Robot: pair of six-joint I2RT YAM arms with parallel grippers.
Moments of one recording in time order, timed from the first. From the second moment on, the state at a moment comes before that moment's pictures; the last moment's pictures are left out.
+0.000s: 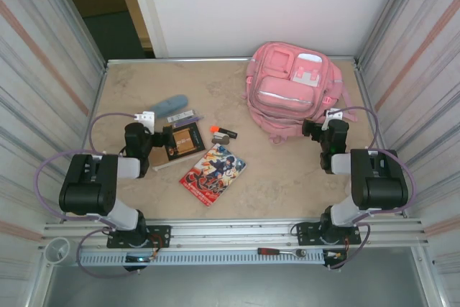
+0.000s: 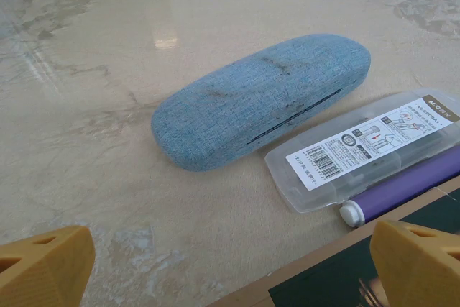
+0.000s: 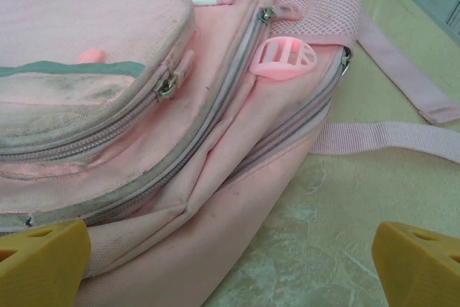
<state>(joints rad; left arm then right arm) -0.04 1.52 0.39 0.71 -0.01 0.07 -0.03 1.54 0.40 0.72 0.08 0.09</state>
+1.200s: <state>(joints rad) -0.01 1.52 0.39 0.70 0.05 0.07 -0.03 1.54 0.40 0.72 0.07 0.09</state>
